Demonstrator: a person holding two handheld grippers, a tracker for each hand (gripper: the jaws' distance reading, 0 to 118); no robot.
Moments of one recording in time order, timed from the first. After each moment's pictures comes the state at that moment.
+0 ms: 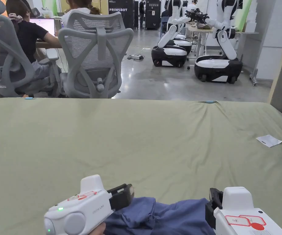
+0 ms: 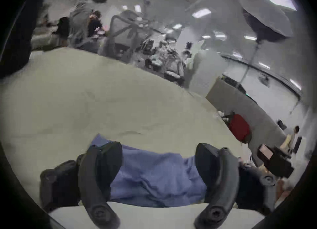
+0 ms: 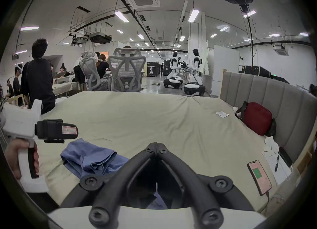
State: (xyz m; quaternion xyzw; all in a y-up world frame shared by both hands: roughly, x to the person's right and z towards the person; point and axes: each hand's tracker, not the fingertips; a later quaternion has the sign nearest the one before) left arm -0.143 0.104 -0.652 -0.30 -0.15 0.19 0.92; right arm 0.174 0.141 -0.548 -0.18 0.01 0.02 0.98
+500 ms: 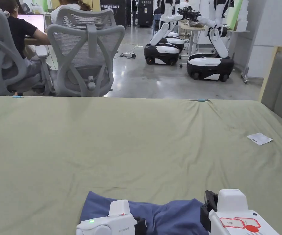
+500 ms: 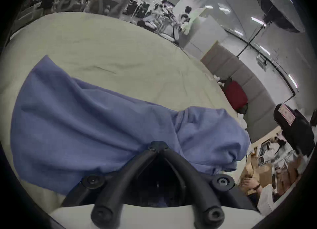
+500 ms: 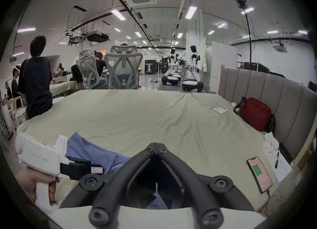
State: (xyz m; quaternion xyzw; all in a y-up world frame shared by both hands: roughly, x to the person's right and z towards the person) left arm -0.058 0.039 -0.655 -0.41 -0.23 0.17 0.87; right arm 0.184 0.135 -0.551 -0.20 0.00 0.02 0.98
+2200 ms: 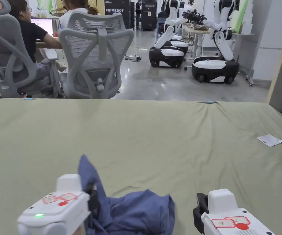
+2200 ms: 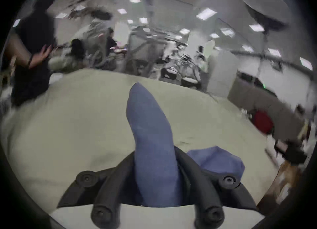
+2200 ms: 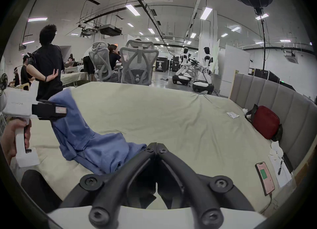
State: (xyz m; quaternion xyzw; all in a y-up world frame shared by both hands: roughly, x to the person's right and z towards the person) left arm -0.169 0.123 -0.627 -0.22 -0.12 0.02 0.97; right arm 0.129 0.135 -0.546 -0.21 0.05 0.06 0.97
